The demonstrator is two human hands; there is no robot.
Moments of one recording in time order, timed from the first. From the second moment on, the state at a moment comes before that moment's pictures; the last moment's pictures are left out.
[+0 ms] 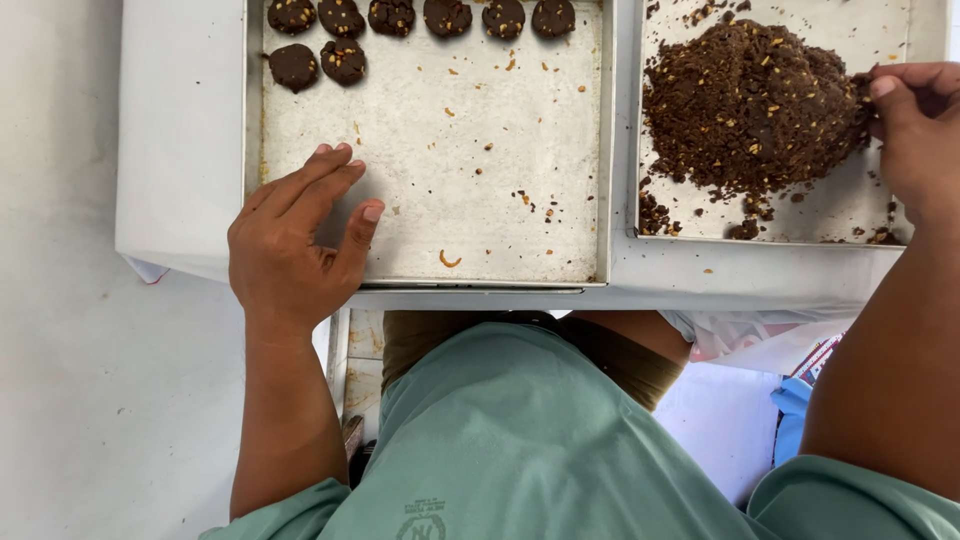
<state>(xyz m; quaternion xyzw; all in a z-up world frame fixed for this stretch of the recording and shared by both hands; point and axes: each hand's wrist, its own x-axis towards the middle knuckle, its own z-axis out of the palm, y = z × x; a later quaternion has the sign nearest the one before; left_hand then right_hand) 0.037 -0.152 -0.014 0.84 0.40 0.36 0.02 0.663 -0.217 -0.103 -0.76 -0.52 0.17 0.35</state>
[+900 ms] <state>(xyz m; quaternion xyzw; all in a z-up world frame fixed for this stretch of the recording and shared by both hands) 0.039 -0.154 -0.013 0.84 0.41 0.35 0.03 0.435 -0.250 0.008 -0.80 -0.58 0.15 0.06</state>
